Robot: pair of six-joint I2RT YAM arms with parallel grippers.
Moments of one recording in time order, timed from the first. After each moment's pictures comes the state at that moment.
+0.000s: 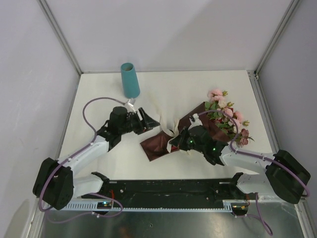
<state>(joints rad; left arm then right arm) -0.44 1.17 0.60 0.08 0.41 -0.92 0.87 1.23 0.52 0.20 0.03 1.03</state>
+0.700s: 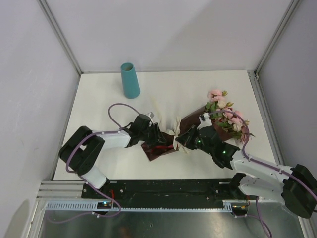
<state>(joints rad) -0.64 1.59 0.68 0.10 0.27 -0.86 0.85 1.04 0.48 0.13 0.07 1.04</state>
